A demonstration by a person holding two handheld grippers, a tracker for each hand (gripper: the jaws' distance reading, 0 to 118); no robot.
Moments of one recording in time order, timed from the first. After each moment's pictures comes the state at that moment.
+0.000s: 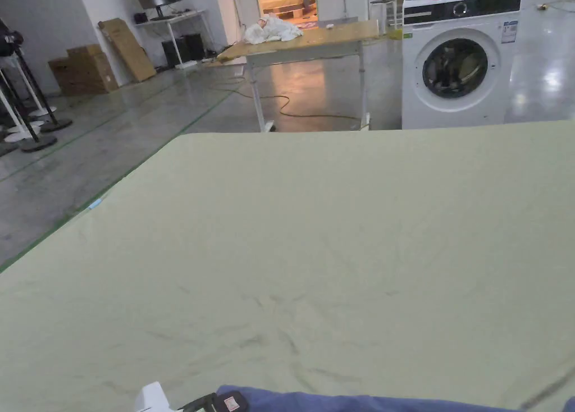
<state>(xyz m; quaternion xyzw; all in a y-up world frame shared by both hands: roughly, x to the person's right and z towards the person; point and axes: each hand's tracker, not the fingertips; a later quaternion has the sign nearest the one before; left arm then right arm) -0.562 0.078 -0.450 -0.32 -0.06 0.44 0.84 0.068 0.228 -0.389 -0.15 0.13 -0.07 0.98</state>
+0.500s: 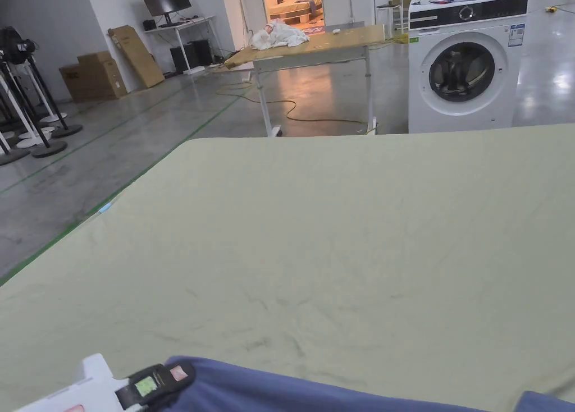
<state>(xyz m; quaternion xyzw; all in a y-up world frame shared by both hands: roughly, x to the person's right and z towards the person) -0.608 0.167 -0.418 -0.26 0.01 0.41 0.88 0.068 0.221 -0.389 -0.16 0.13 -0.09 0.97</state>
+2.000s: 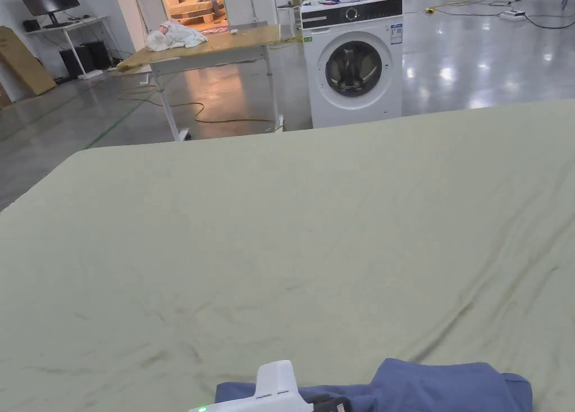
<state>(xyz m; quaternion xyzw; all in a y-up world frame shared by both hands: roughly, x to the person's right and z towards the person) -0.303 0.113 -0.526 -0.43 -0.22 0.25 0.84 0.105 0.216 -0.355 -0.18 0.07 -0.17 0.97</state>
